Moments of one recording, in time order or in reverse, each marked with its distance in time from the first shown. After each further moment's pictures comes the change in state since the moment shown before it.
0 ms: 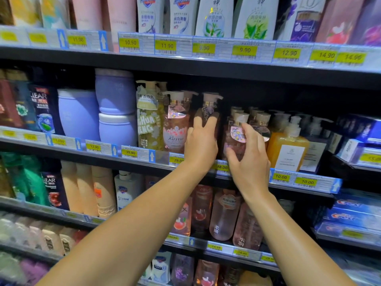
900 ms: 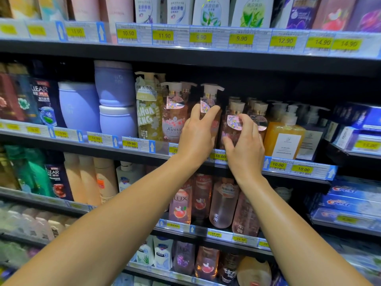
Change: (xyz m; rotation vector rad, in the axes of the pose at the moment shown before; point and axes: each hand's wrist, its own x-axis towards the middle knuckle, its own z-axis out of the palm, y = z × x) left_hand -0.016 -0.008 -0.017 -0.086 -0.038 0.116; right_hand 0.003 -0.009 0.002 -0.075 -0.040 0.075
